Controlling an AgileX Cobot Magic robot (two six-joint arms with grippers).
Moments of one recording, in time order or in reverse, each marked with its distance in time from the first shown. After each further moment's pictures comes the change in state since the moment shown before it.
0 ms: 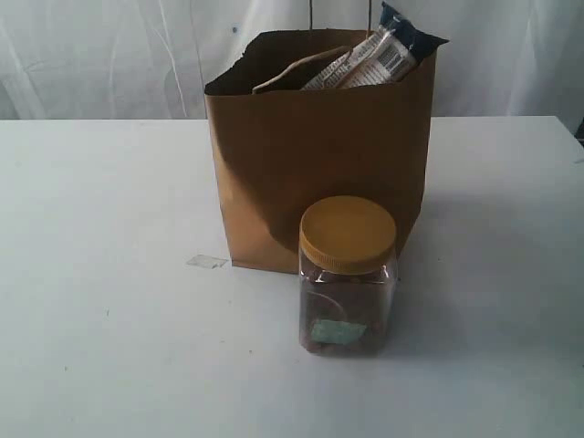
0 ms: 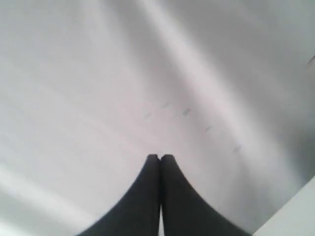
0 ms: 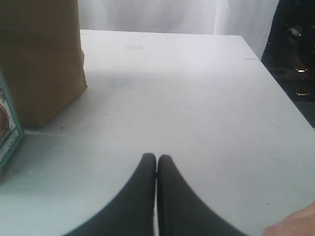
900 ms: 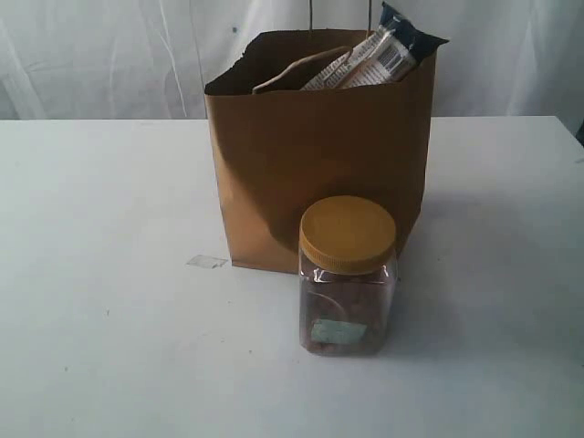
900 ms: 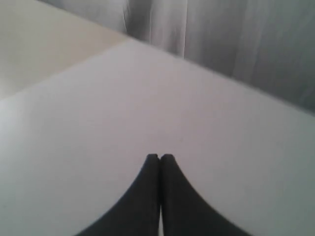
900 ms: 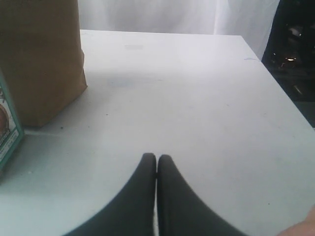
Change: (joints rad) left arm 0.872 -0.419 0.578 -0.680 -0.017 -0.292; right arm 0.000 0.000 0.000 0.000 0.000 0.000
